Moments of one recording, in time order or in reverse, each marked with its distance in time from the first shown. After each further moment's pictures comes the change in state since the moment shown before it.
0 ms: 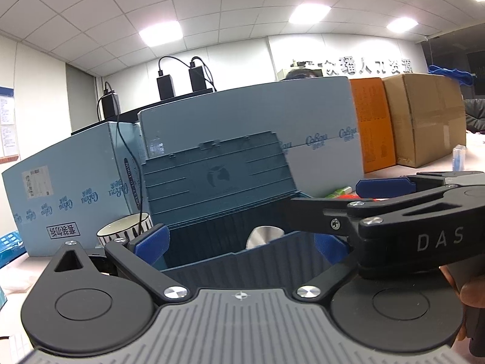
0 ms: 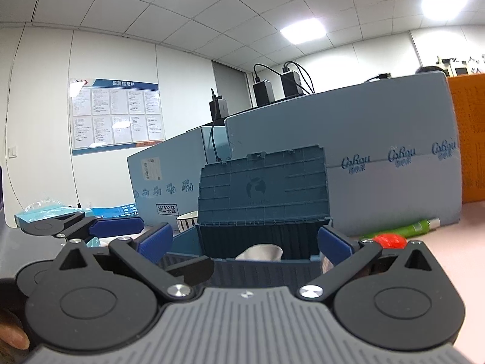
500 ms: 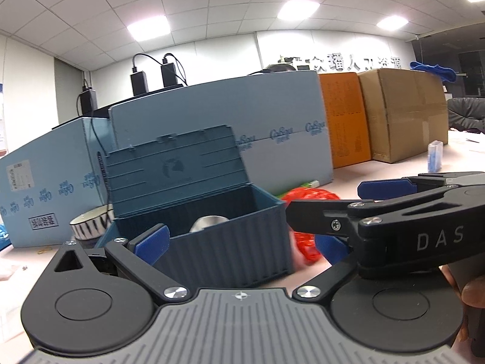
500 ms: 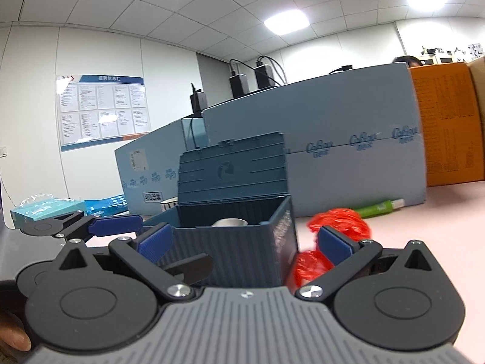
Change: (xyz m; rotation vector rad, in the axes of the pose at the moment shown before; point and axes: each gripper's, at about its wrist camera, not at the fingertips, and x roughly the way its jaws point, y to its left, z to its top) left arm -0.008 -0.050 -0.002 -0.012 0.023 -0.056; right arm -0.045 -0.026 -0.007 0.007 0.037 -0.064
